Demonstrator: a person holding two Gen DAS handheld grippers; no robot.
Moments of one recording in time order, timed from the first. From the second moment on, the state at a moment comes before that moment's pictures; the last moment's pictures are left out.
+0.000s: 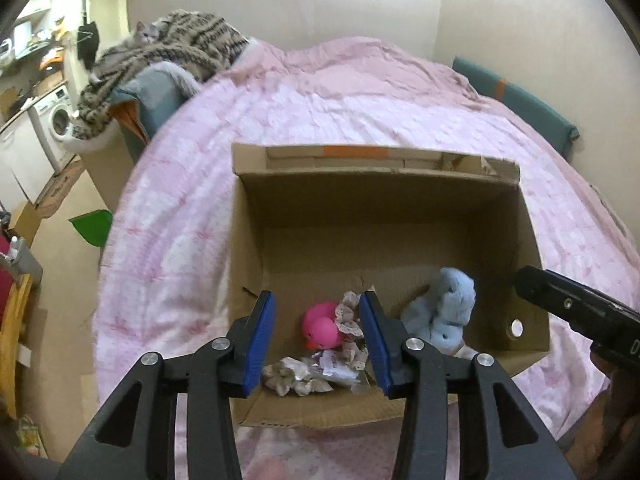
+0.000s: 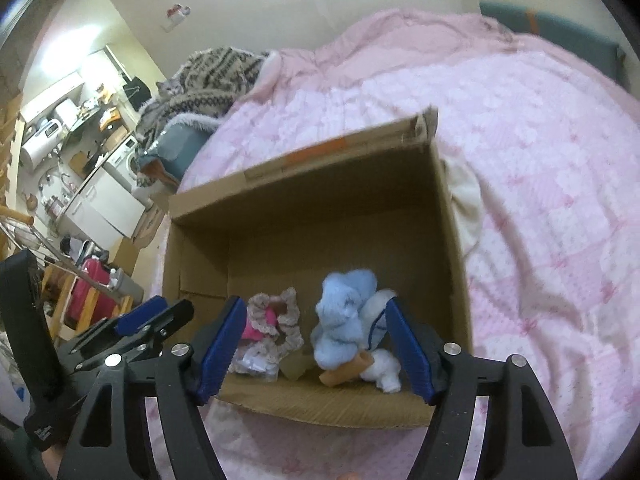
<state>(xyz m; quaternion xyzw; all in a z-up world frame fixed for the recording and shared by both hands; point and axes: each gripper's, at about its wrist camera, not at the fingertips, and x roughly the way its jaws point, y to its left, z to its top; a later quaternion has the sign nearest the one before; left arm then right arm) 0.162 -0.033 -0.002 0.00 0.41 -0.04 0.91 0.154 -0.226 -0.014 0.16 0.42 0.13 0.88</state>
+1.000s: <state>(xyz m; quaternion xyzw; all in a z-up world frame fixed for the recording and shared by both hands) 0.048 0.002 0.024 -0.02 0.37 -0.03 0.93 0.052 -0.223 0.012 0.12 0.36 0.06 0.92</state>
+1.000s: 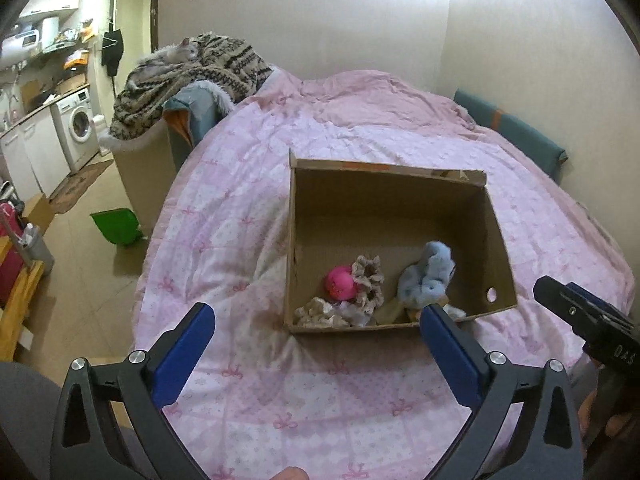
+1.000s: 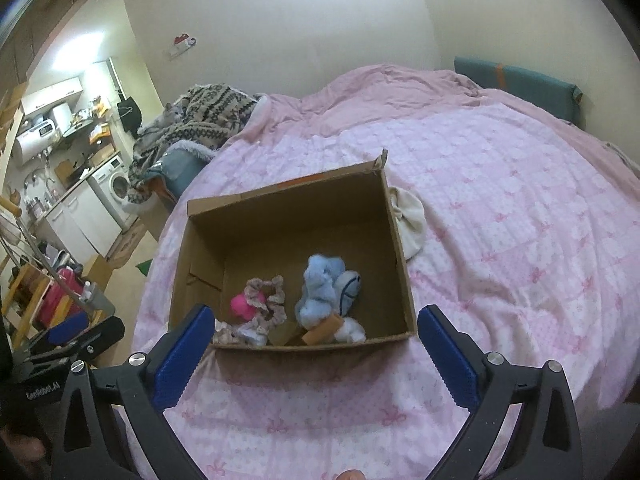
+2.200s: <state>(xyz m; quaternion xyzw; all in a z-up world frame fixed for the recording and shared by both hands) 0.058 0.000 0.013 -0.04 0.38 -0.05 0.92 0.059 -0.205 -0.004 0.06 0.37 0.05 0.93</state>
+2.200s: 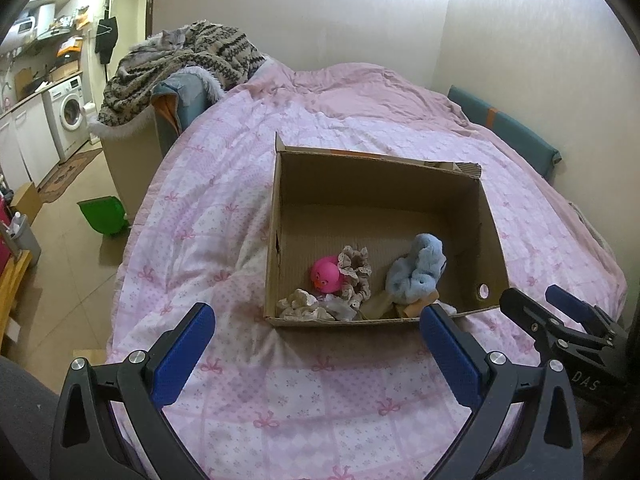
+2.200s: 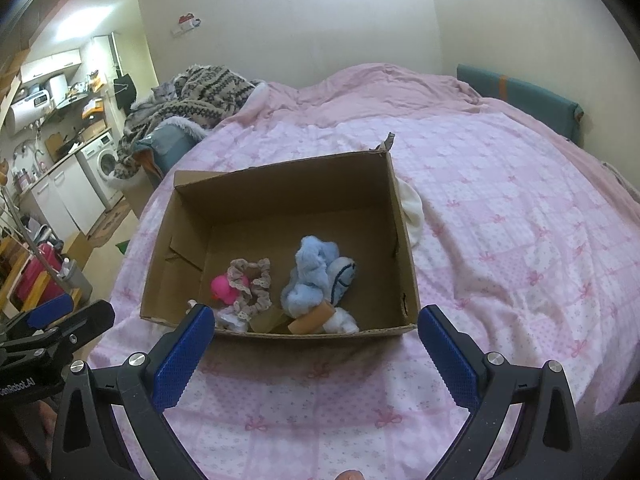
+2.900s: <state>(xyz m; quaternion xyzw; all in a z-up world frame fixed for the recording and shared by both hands) 0.058 -0.003 0.012 -0.03 0.38 -0.05 0.92 0.059 -0.207 -0.007 0.07 0.37 0.04 0.93</state>
